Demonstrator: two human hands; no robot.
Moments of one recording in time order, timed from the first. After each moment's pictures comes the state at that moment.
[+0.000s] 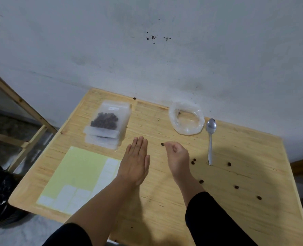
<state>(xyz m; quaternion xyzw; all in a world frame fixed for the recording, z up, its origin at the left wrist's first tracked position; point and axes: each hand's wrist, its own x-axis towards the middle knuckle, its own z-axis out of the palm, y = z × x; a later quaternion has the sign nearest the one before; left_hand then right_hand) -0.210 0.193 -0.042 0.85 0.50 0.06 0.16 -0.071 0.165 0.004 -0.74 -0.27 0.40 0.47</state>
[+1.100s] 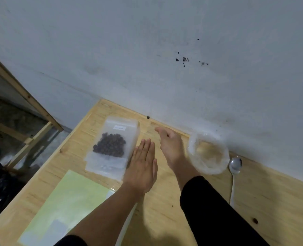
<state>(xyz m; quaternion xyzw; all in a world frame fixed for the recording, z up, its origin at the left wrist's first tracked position) -0.192 0.276 -0.050 0.82 0.54 0.11 0.16 -0.083 0.323 0.012 -0.70 -0.36 0.46 0.41</state>
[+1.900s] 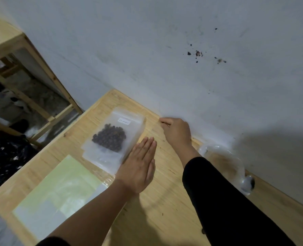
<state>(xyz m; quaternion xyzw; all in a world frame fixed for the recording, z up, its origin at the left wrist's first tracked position) -0.192 0.278 -0.051 0.81 0.55 0.13 0.14 -0.050 0.387 -0.017 -0.69 -0.61 0.32 0.22</state>
